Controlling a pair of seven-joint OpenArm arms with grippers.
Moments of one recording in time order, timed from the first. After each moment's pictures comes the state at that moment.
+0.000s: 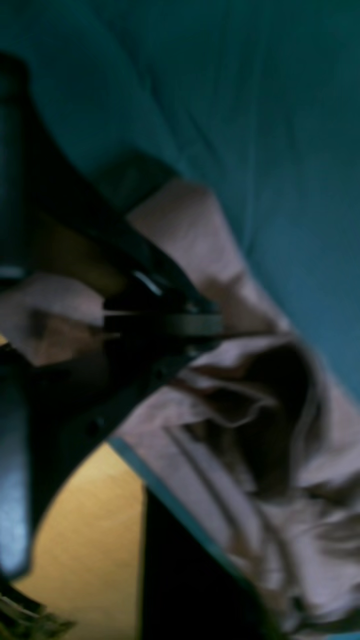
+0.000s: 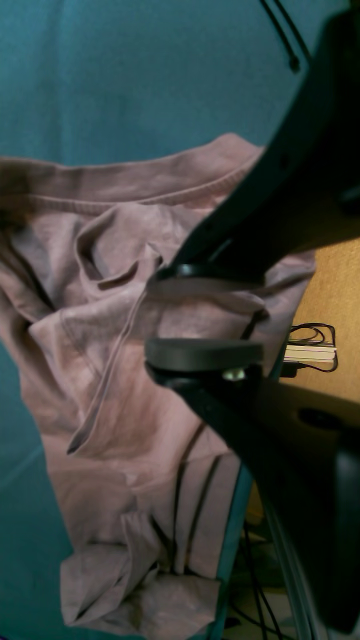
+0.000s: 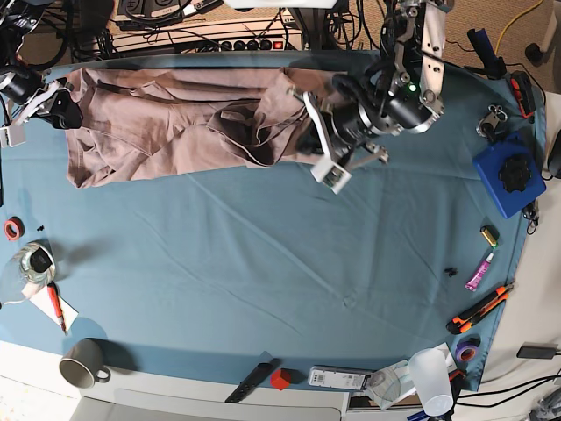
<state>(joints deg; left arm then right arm) 13.0 0.1 11.4 116.6 -22.0 -22.8 65.9 -23.2 25.8 54.4 98.3 69.1 40.0 -80.1</state>
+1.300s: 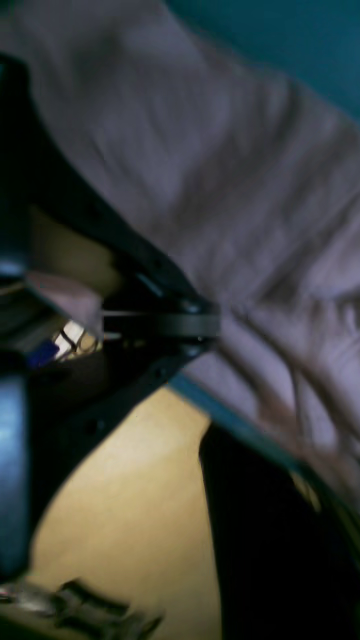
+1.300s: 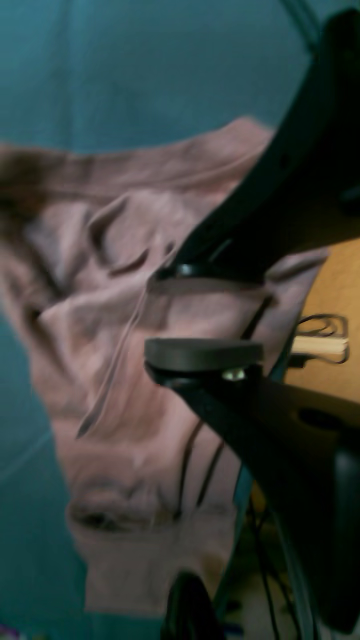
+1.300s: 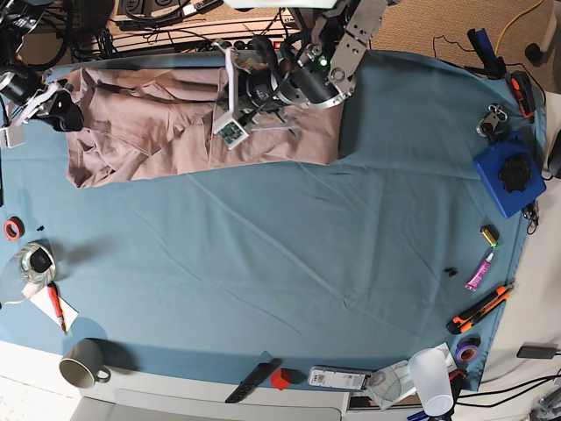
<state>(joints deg) 13.4 7.6 32.3 112.5 -8.3 -16.9 67.1 -23.2 26.0 54.3 98.3 73.9 40.0 -80.1</state>
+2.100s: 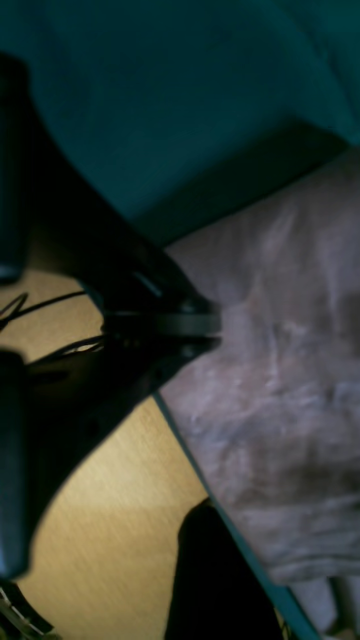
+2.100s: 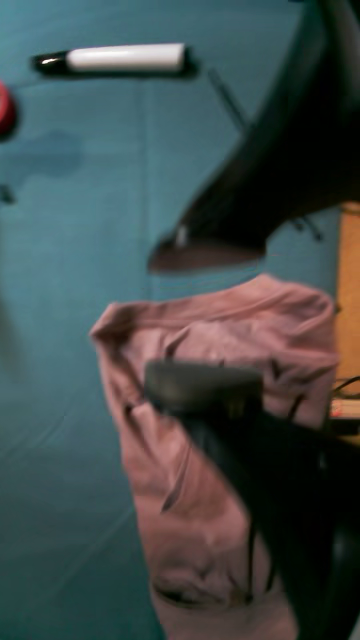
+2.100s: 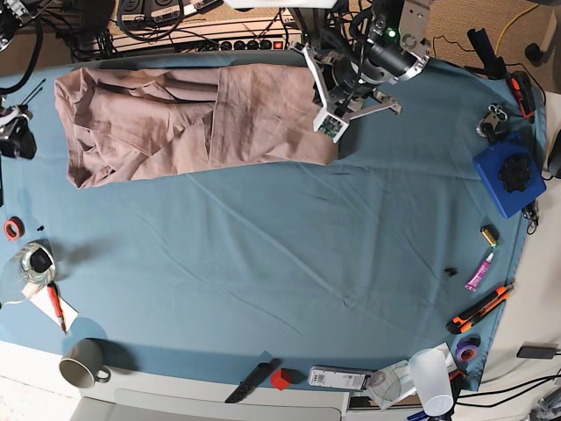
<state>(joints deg) 25.5 -0.4 18.4 124.9 -4.5 -13.5 68.6 -16.2 30.6 62.7 98.3 63.0 40.0 -80.3</state>
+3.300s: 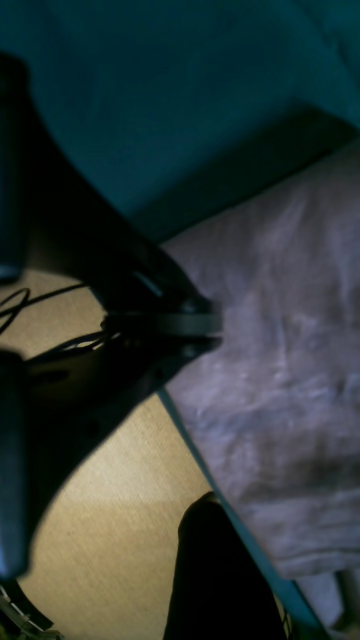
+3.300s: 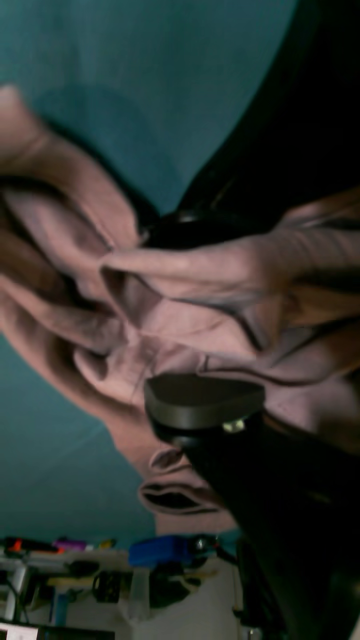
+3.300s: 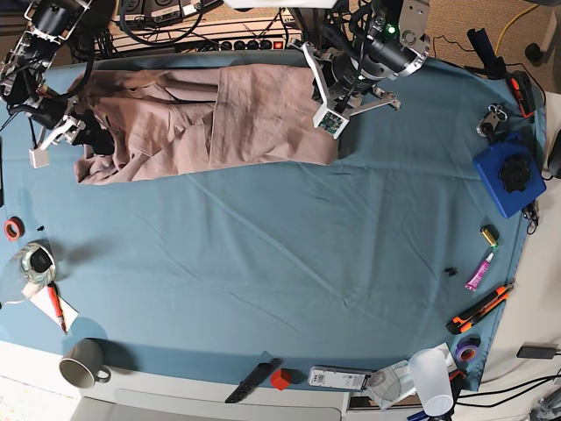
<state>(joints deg) 26.4 -0.4 18.4 124.9 -4.5 -13.5 67.2 -7.9 27.5 40.5 65.7 73.8 40.3 -77.1</state>
